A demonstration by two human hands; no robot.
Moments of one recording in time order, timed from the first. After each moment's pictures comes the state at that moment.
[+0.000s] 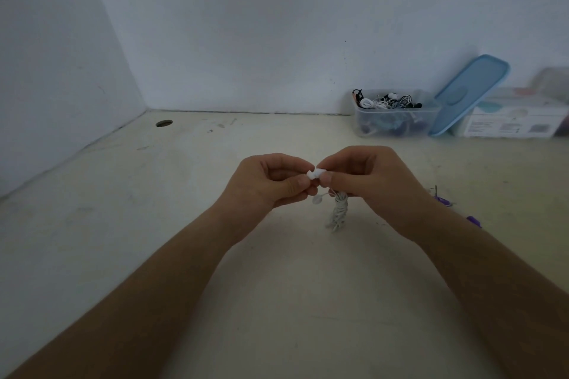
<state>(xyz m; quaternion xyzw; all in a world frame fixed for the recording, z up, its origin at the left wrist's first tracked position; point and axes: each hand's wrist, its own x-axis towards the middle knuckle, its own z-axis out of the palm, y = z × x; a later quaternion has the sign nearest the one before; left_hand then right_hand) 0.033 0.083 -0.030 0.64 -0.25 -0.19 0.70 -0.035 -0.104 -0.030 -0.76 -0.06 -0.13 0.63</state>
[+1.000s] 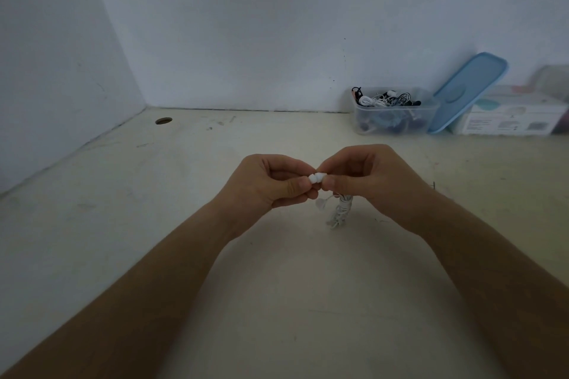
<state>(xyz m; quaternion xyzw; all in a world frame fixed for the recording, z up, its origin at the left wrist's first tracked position) 0.029 0.084 -0.025 0.66 -0.25 -0.21 0.68 -0.039 -0.107 -0.026 -0.77 -0.10 -0.09 0.62</state>
